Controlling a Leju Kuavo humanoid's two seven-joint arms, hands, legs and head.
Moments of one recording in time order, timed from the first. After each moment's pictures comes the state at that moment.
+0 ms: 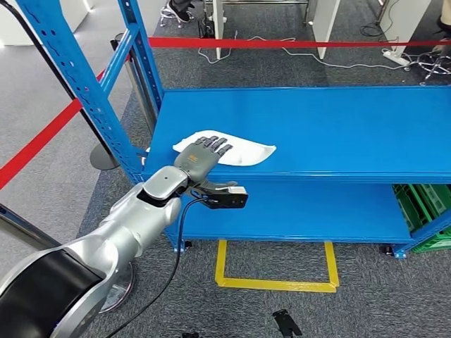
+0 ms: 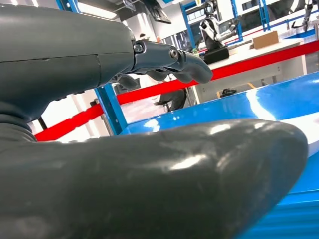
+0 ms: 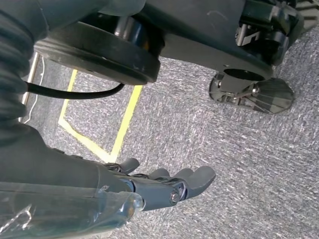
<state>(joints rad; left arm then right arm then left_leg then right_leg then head) -0.94 -0.30 -0.59 -0.31 -1.38 0.20 -0.16 -0.17 0.20 -0.89 -0.19 1.19 -0.12 0.04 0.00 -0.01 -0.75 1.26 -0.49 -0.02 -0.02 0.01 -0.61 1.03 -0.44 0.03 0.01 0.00</state>
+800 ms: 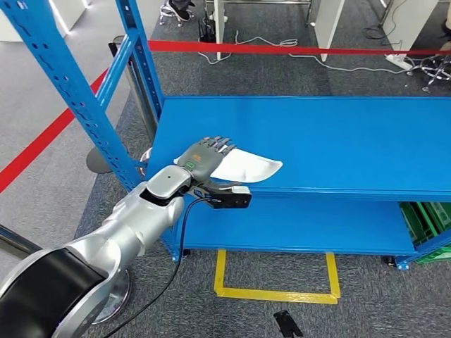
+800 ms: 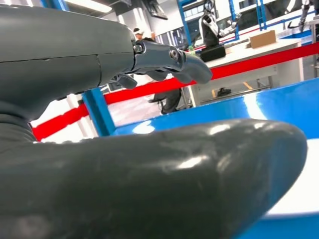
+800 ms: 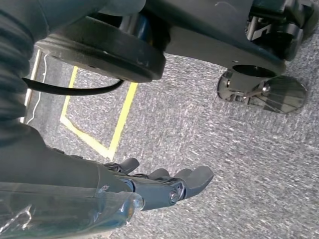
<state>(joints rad) -0.94 -0.31 -0.60 -0.31 -1.36 0.19 -0.17 -0.16 0.20 -0.89 -0.19 1.19 -0.12 0.04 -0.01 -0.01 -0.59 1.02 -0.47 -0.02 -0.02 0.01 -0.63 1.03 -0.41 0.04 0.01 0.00</state>
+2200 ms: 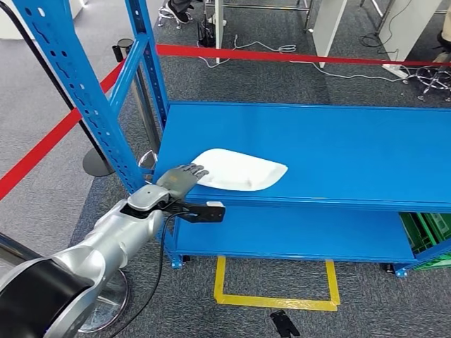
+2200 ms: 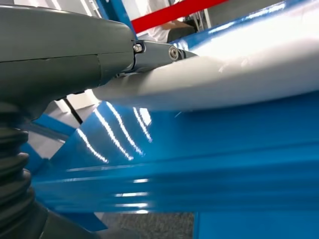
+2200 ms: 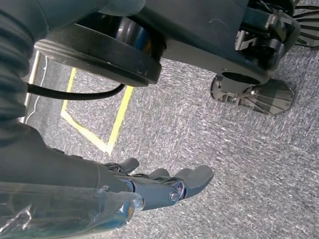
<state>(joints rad) -0.86 -0.21 -0.59 -0.28 -1.30 0.07 -0.18 -0.17 0.20 -0.89 -0.19 1.22 -0.11 0.04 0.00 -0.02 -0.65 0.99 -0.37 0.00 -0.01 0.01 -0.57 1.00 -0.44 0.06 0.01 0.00</state>
